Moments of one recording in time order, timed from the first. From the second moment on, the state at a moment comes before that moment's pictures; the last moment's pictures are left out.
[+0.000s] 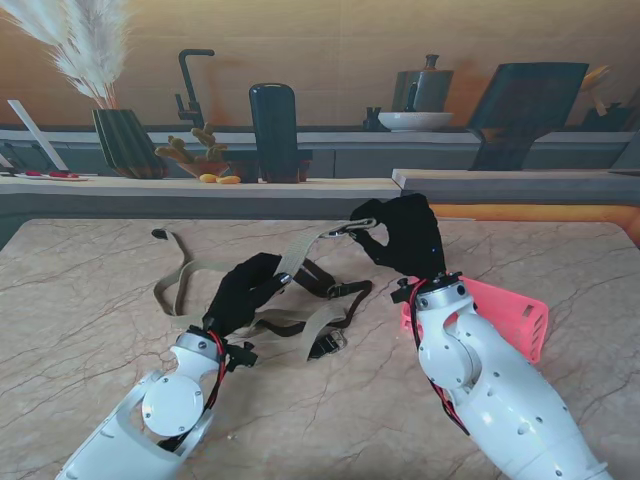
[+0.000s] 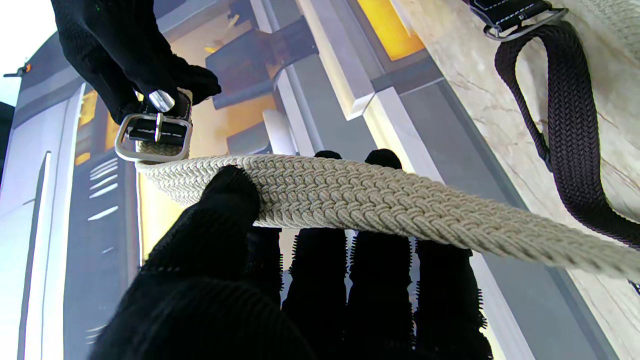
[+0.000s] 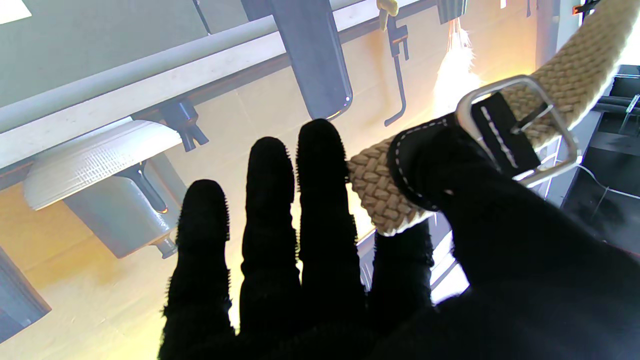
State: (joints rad) left arm 1.54 -1.21 -1.12 -1.53 0.13 -0.34 0.25; right arm -1.36 -1.17 1.10 -1.46 -0.89 -0.24 -0.68; left_hand 1.03 -0.24 0.24 -0.05 0.58 -0.02 0.80 0.58 0.91 0.12 0.56 0.54 0.78 0.21 0.74 0.67 0.28 0.25 1.02 0.53; right_hand 0.62 -0.53 0.81 -0.23 0.70 -0.24 0.96 0.16 1.06 0.04 0.73 0.34 0.72 0.07 0.80 0.51 0.29 0.21 1.09 0.39
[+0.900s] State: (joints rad) left arm 1.48 -1.27 -1.02 -1.50 0.05 -0.25 0.39; right arm -1.29 -1.25 0.94 -1.38 -0.50 -0.20 -0.55; left_hand 0.88 -0.21 0.51 -0.09 0.38 0.14 0.65 0.39 1.02 0.09 0.70 0.58 0.96 0.18 0.90 0.69 0.43 0.21 1.10 0.50; right_hand 0.62 -0.53 0.81 -0.23 0.71 -0.21 0.96 0.18 1.06 0.05 0.73 0.34 0.72 0.07 0.80 0.51 0.29 0.23 1.09 0.39
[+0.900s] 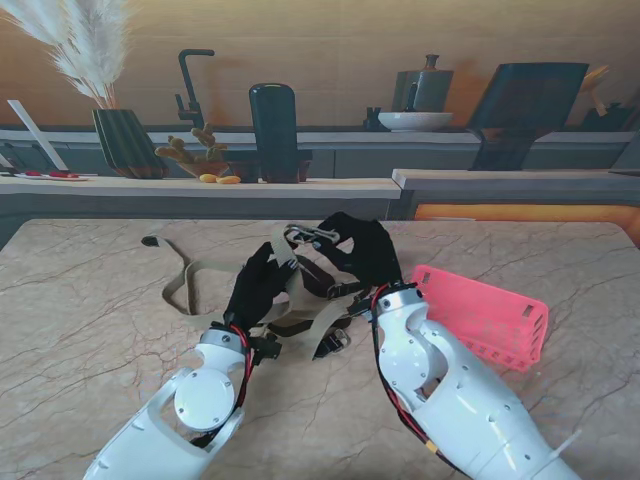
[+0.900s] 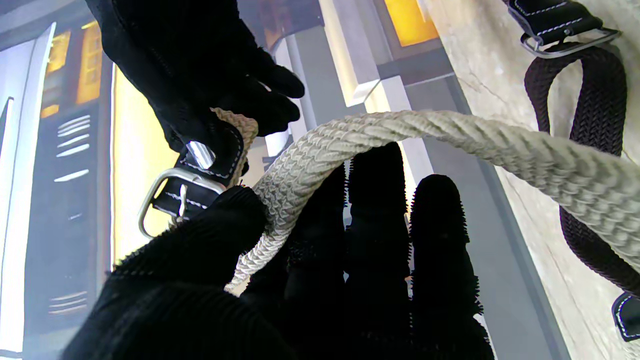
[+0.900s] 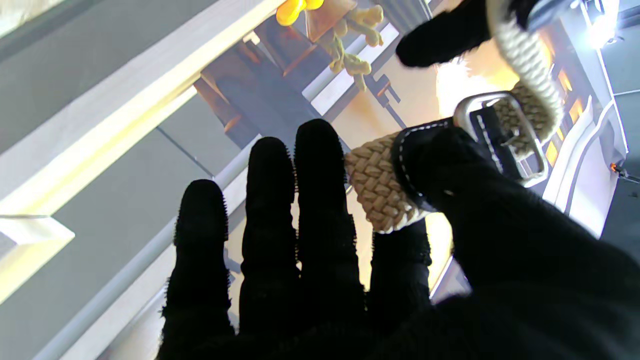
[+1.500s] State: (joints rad) left arm 1.45 -1.28 -1.00 -1.45 0.12 -0.24 0.42; right arm -1.27 -1.28 0.88 -1.35 -0.35 -0.19 -0.49; left_hand 0.65 -0.25 0.58 -0.08 0.22 0.12 0.55 0.34 0.48 0.12 0.48 0.42 0.51 0.18 0.56 0.58 0.15 0.20 0.87 0.45; right_hand 0.62 -0.53 0.83 -0.23 0.73 -0.18 0.96 0.20 1.06 0.05 0.73 0.35 0.72 0.07 0.79 0.51 0.29 0.23 1.09 0.39
